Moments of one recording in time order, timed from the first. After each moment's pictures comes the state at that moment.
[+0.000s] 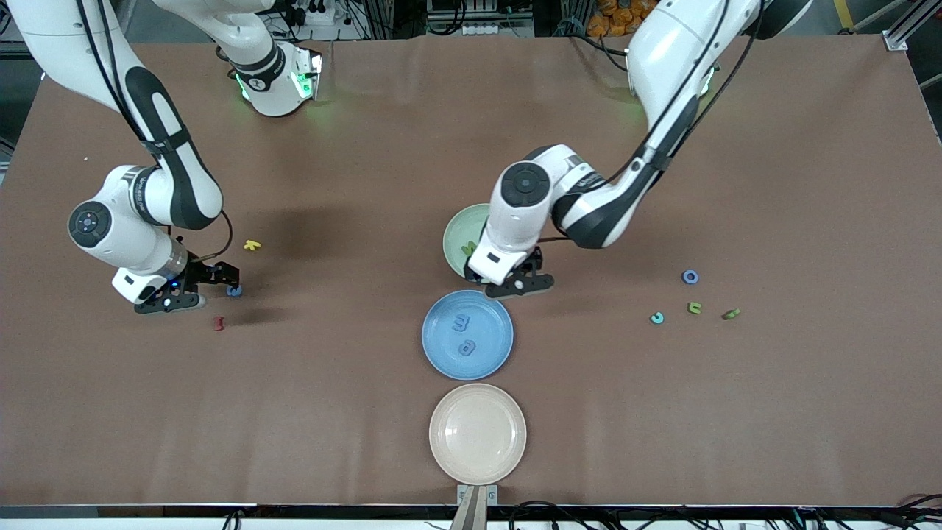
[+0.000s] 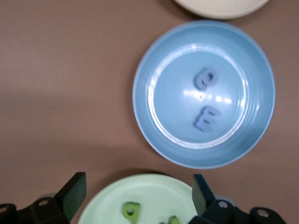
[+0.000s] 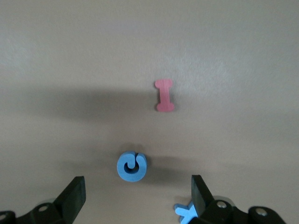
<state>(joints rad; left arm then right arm) -0.41 0.67 -0.36 -1.55 0.28 2.30 -1.04 0.00 0.37 -0.08 -2.19 0.08 2.55 -0.28</state>
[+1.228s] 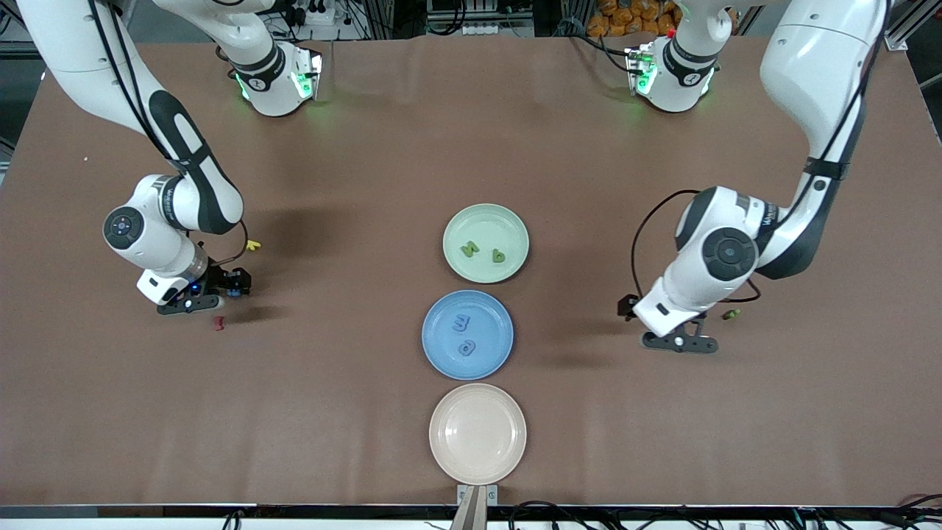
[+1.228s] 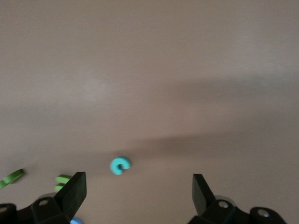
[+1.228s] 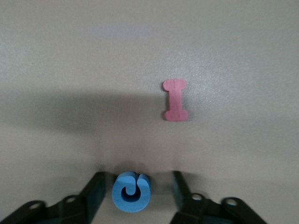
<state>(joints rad) 0.05 0.54 -0.36 -1.75 0.28 2.27 -0.34 0.00 0.46 -0.07 -2.22 0.08 2.71 -0.28</state>
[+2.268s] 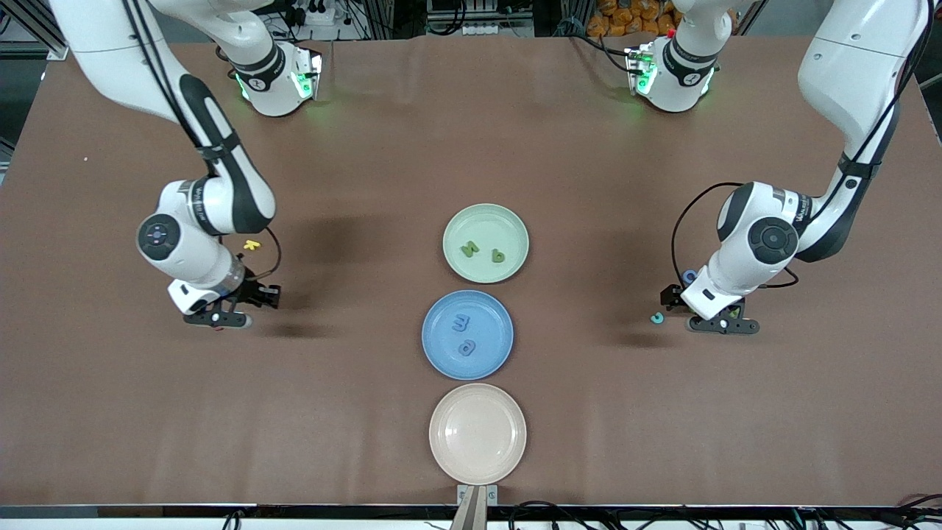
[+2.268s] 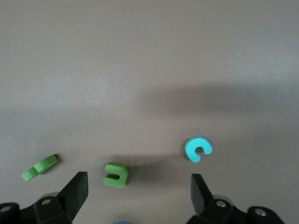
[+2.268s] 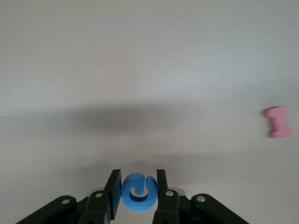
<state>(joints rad) 0.25 0.51 -0.39 -2.02 0.41 2.52 -0.32 0.16 0.44 -0.04 -2.08 0.08 2.56 0.15</state>
